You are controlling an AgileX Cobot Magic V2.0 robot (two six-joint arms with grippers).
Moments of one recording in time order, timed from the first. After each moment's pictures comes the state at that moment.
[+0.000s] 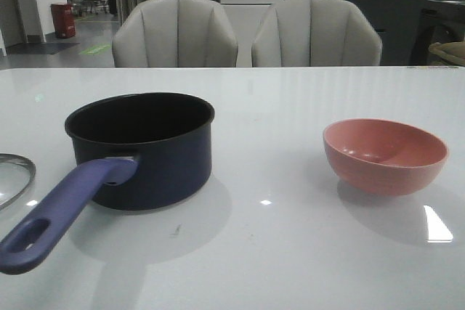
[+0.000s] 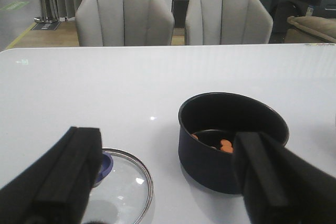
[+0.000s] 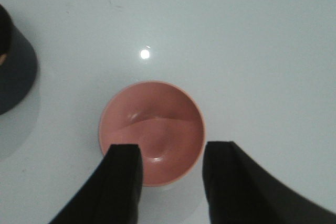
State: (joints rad) left arm -0.21 0.14 -0.28 -0.07 0.35 -0.01; right arm 0.11 1.13 -1.05 0.26 0.71 -0.29
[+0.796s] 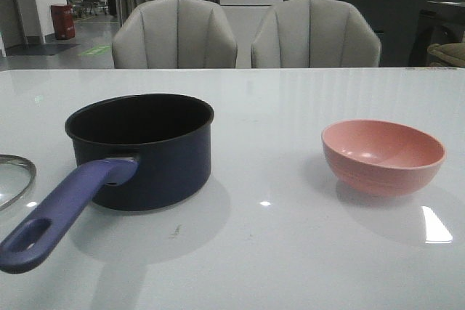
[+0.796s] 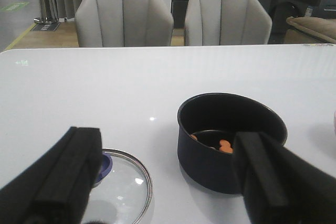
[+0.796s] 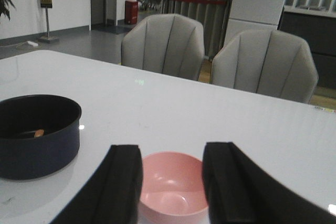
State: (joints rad) left arm -0.21 0.14 -0.28 -0.07 0.35 -0.01; right arm 0.30 0.08 -0.17 0.26 0.12 -0.29
